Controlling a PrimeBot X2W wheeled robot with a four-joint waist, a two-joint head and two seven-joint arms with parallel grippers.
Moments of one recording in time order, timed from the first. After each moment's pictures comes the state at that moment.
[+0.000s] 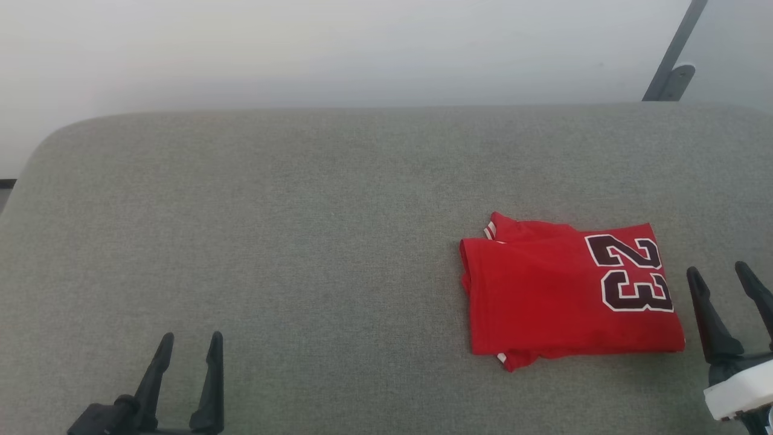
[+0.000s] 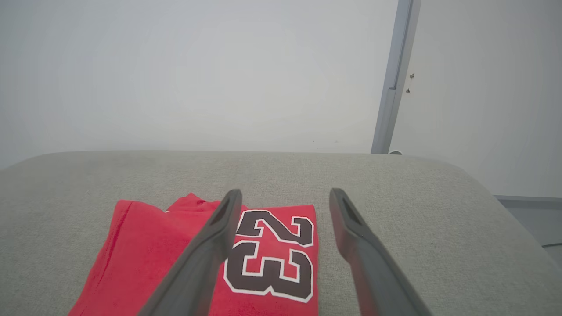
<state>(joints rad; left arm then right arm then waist) 0.18 0.14 0.06 0.02 -0.29 -0.13 -0.26 0.01 -0.46 0.01 0.11 0.53 0.13 -0.21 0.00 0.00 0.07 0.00</state>
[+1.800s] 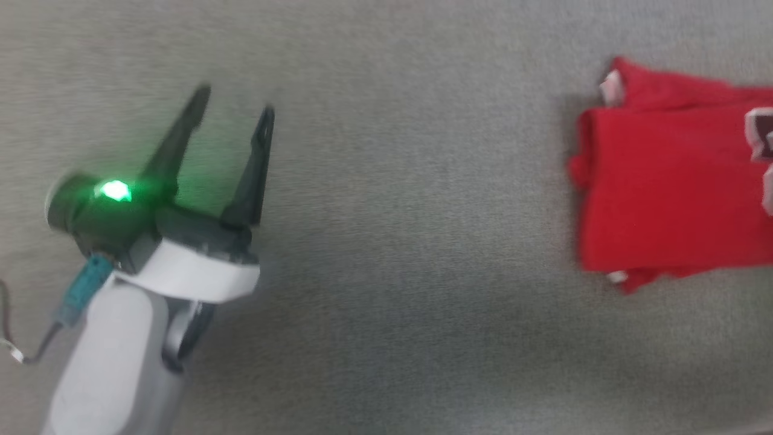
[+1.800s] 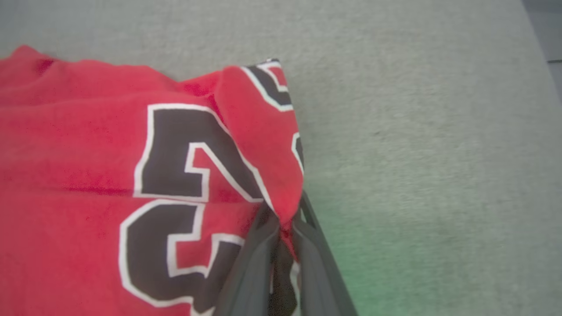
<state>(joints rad) -0.41 0.28 -0.17 -0.01 -0.26 -0.13 -0.26 -0.31 -0.63 -0.15 0.07 0.74 0.13 0.51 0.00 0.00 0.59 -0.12</state>
